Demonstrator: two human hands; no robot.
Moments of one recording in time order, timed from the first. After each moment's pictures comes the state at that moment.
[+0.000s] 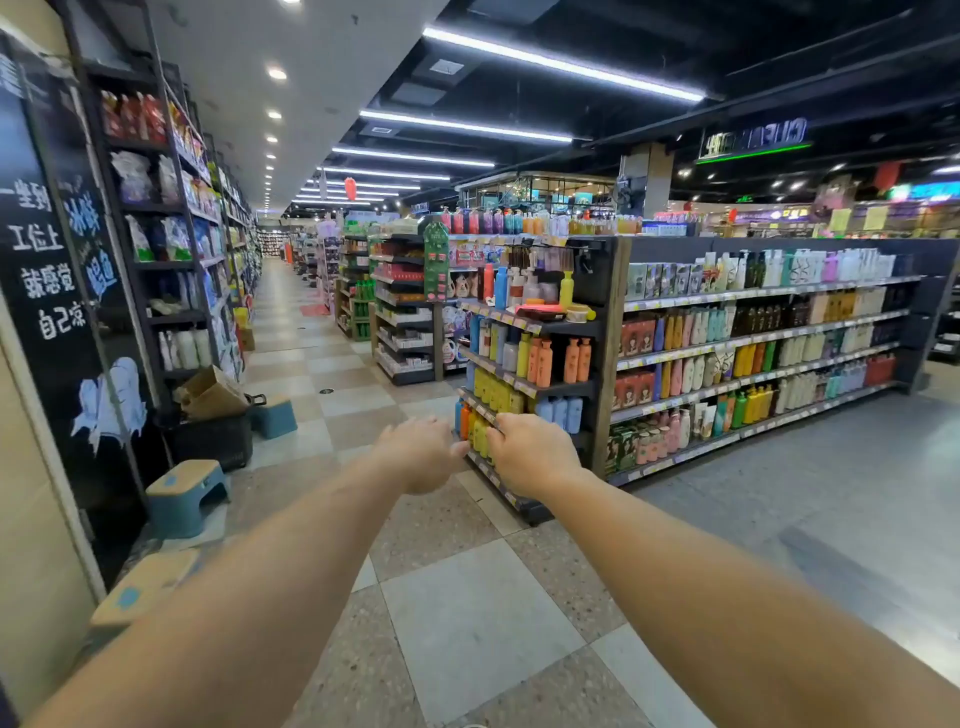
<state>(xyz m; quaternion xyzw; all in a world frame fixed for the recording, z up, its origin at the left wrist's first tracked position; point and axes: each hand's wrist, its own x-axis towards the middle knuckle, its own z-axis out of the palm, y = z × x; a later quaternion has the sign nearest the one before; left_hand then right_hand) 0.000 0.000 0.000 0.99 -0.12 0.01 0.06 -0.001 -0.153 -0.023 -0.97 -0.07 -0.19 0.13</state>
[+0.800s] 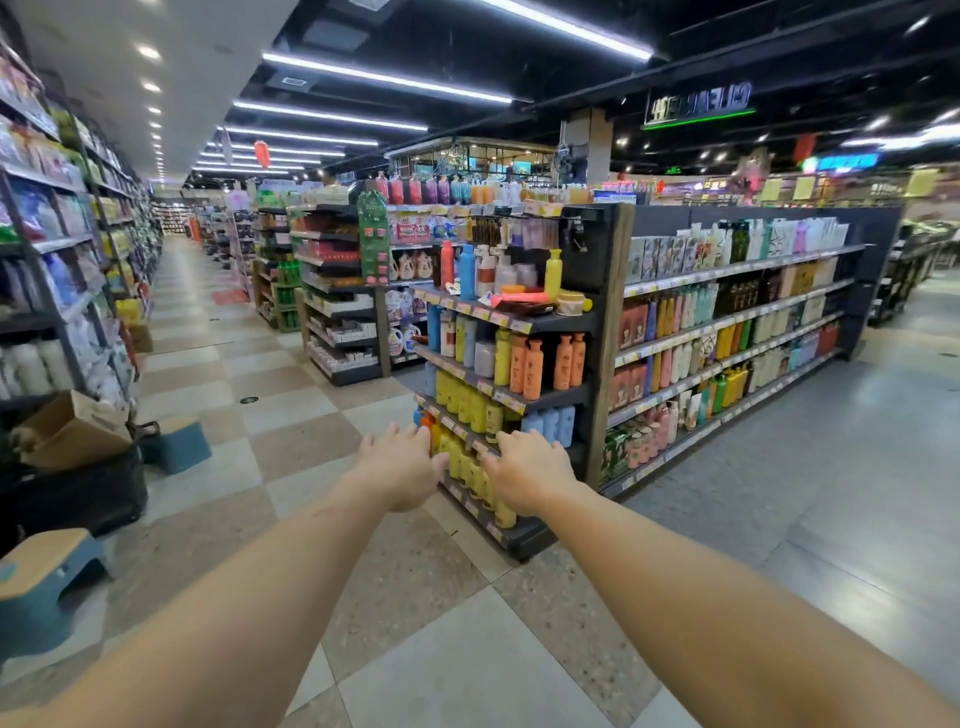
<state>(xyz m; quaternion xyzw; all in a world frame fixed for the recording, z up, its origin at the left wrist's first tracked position) 0.446 0.026 -0.047 0.99 -0.17 0.01 0.01 0.412 -0.138 -0.066 -0.99 0.04 -0.07 0.10</state>
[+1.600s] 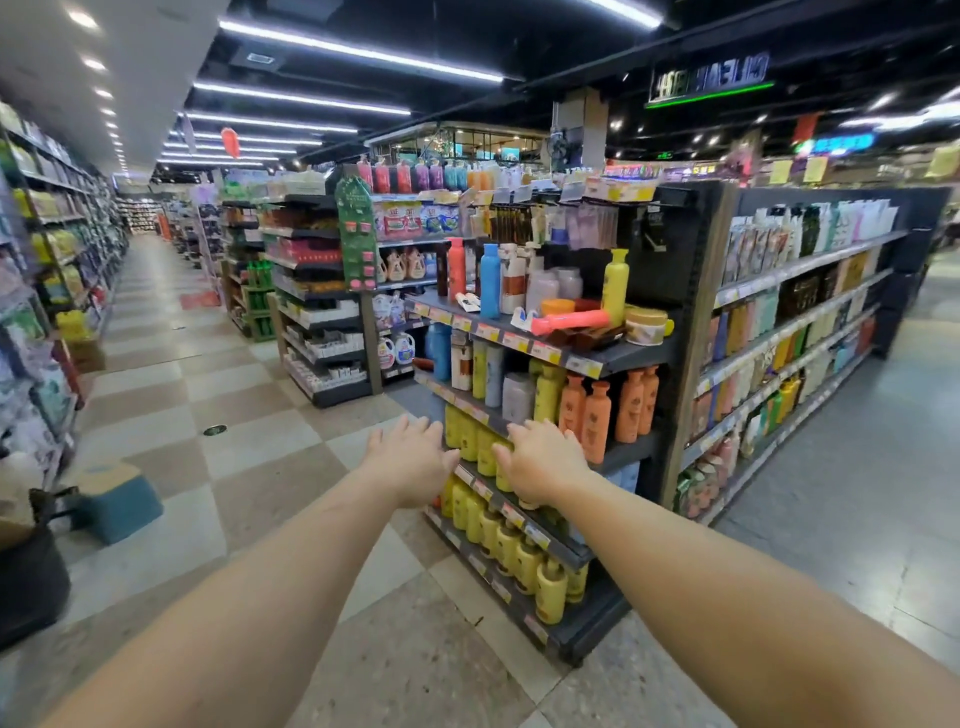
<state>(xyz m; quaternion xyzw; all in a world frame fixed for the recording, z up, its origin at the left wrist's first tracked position) 0.937 0.018 -0.067 0.98 -0.21 0.03 0.01 0.884 -0.152 -0.075 -0.99 0.07 -0.07 0.08</state>
